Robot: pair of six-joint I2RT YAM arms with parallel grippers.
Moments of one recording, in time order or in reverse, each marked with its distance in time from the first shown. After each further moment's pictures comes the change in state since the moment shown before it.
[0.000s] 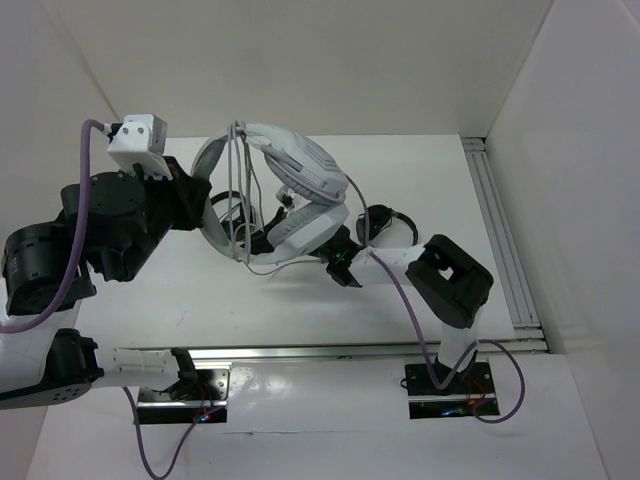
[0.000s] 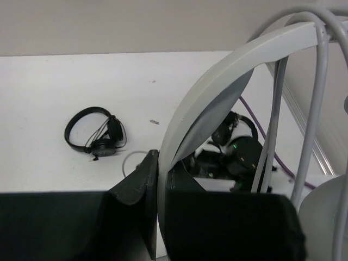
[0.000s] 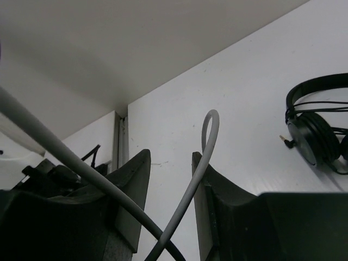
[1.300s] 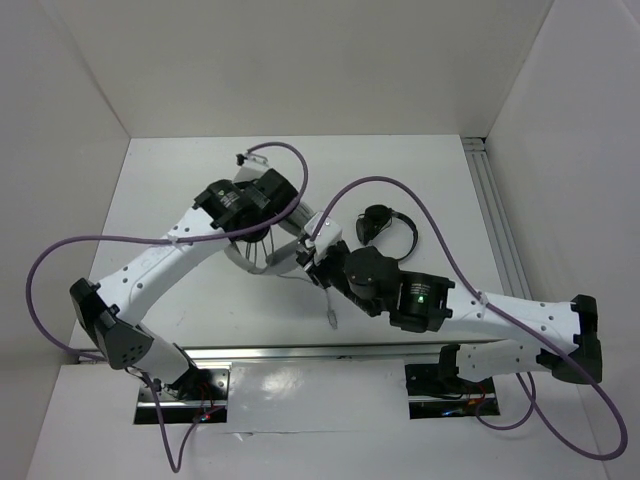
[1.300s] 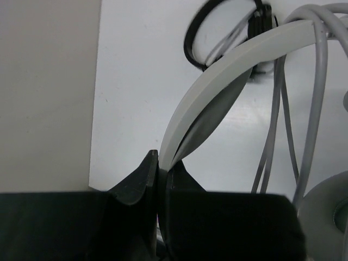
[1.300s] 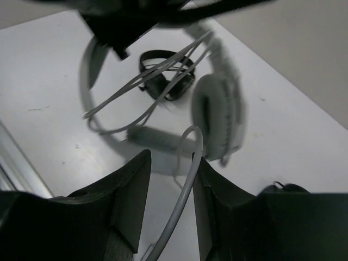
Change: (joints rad) left arm 0.333 0.342 -0.417 -0.123 -0.156 -0.065; right arm 0.428 -0.743 0.047 -1.086 0.952 -0.608
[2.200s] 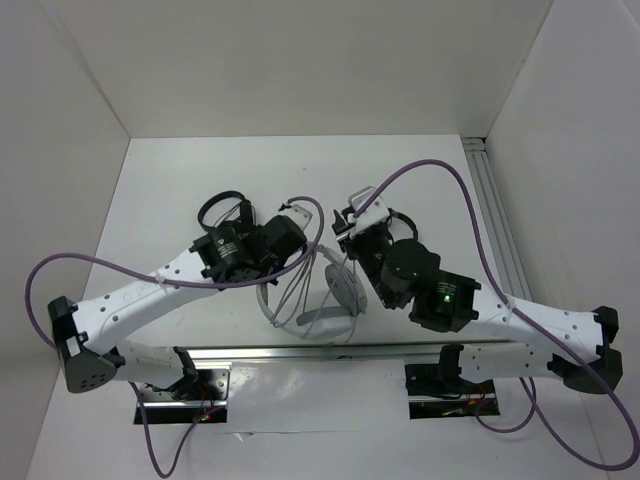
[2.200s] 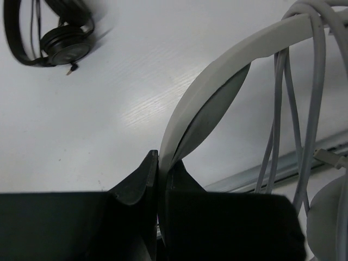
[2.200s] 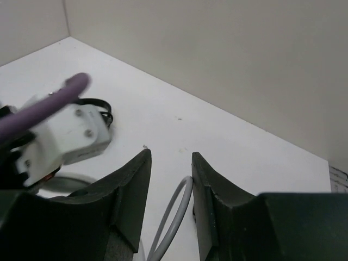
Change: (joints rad) left arm -0.235 -0.179 -0.318 0.244 0.433 0.167; right arm -0.034 -0.115 0.001 0.151 0.336 -0.180
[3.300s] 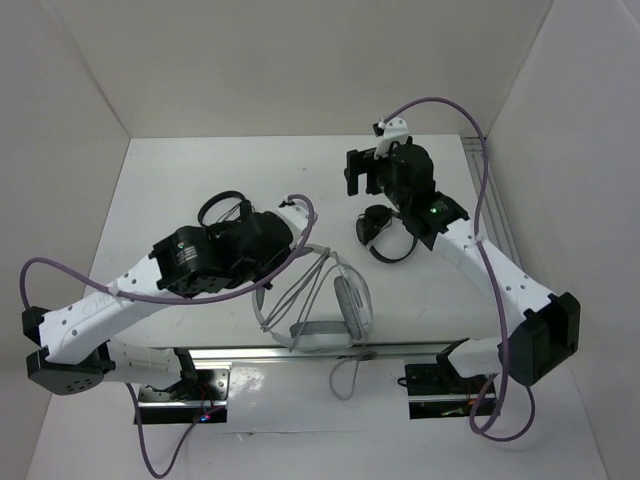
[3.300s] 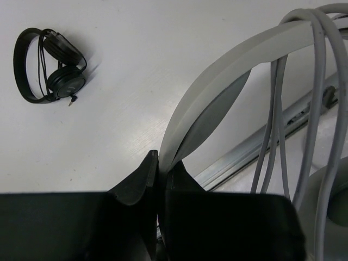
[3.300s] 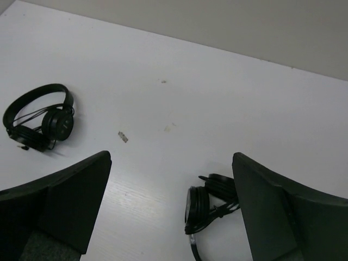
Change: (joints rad) left arm -0.122 -0.077 0.190 -0.082 0.073 0.103; right arm -0.722 0.297 0.147 -0.161 -0.639 0.338
